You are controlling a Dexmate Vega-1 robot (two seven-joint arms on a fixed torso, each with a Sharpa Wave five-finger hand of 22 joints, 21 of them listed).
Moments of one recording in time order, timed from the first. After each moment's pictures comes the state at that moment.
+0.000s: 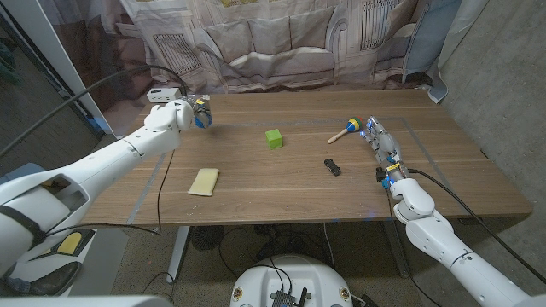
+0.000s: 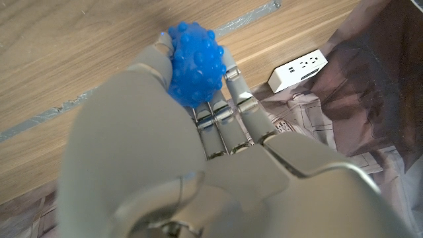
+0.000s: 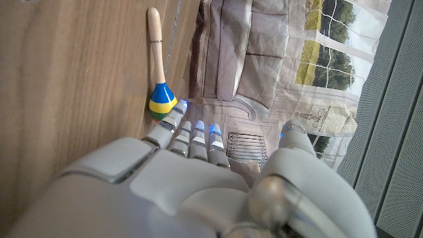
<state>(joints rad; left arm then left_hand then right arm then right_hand) 0.36 0.81 0.82 -1.48 0.61 0.50 -0.22 1.25 0.01 0.35 -0.12 0.21 0.93 0.03 0.22 0.23 0.85 -0.04 0.25 0.47 0.85 -0.10 0.22 0.20 0.77 -0.01 0.64 0.18 -1.11 -0.55 -0.29 -1.52 0.59 0.42 -0.14 0.38 0.09 0.18 -0.13 0.18 0.17 0.08 0.20 0.18 0.14 0.12 0.20 0.19 0.04 0.05 0.22 0.22 0.27 -0.02 0.19 0.17</state>
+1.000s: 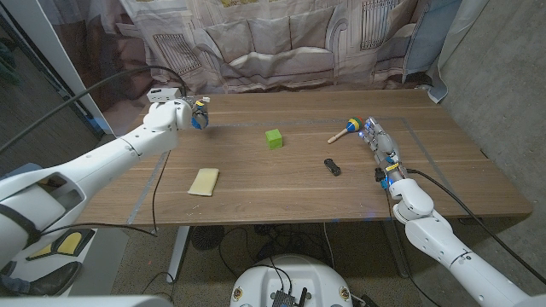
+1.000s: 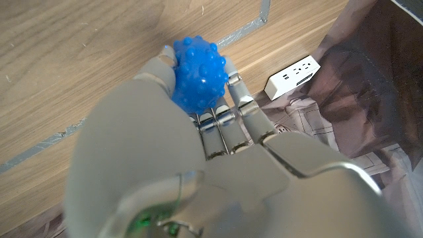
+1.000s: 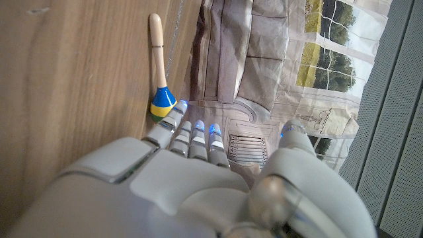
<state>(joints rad) 0.34 0.83 0.85 -1.49 0.67 0.51 -0.32 1.22 0.06 0.33 -0.11 0.21 0.82 0.03 0.19 0.22 0.76 -0.03 0.20 0.44 0.73 -0.06 0.19 0.20 0.69 0.01 0.60 0.17 -1.11 -0.55 -0.29 -1.52 0.60 0.42 -0.13 0.38 0.09 0.18 -0.13 0.18 0.17 0.08 0.20 0.18 0.14 0.11 0.20 0.19 0.04 0.05 0.22 0.22 0.27 -0.02 0.19 0.17</state>
